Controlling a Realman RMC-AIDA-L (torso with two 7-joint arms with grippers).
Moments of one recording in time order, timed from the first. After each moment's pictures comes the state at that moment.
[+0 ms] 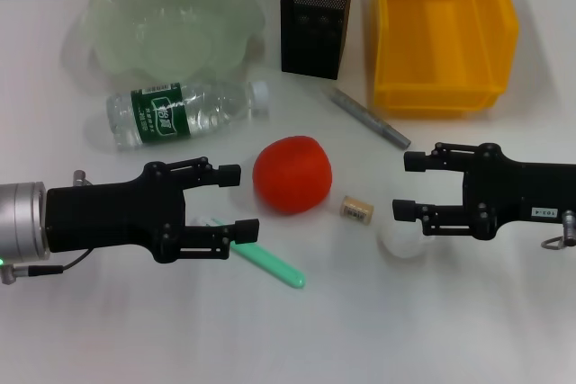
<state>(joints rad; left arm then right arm) -0.44 -2.01 0.98 0.51 1.73 1.68 -1.24 0.46 2.05 -0.75 -0.58 -1.96 -1.64 1.22</state>
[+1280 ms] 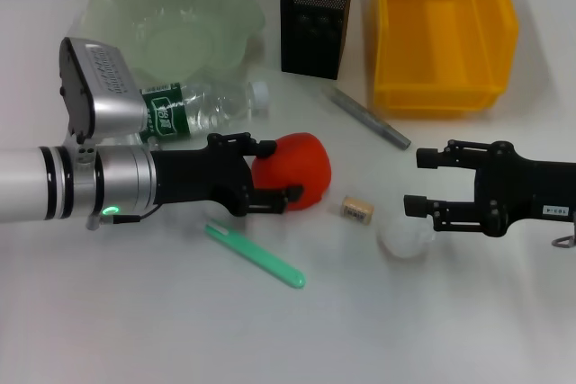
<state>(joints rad) -0.63 -2.08 1.08 0.38 1.77 1.18 -1.16 0.45 2.04 -0.73 -0.59 -1.96 -1.64 1.22</state>
